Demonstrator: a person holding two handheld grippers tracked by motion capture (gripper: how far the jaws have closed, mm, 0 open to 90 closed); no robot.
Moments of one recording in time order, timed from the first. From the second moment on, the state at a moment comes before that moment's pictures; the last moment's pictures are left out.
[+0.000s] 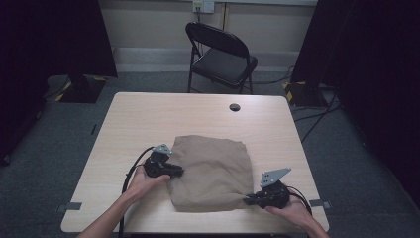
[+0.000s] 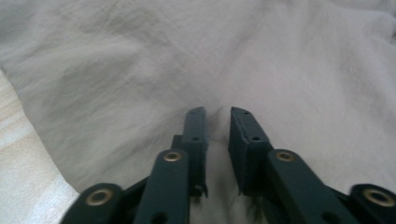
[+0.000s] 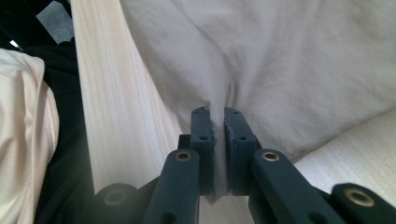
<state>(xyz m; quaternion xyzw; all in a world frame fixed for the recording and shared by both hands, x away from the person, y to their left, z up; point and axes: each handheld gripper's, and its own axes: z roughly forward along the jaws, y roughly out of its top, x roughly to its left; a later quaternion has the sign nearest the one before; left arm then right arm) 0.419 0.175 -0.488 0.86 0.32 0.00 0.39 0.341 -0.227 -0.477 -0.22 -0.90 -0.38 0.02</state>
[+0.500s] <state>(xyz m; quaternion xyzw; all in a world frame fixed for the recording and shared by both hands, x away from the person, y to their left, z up) 0.342 0.182 -0.466 0.88 0.20 -0.04 0.43 0.339 -0.226 -0.480 -0.23 -0.90 -0.38 0.02</state>
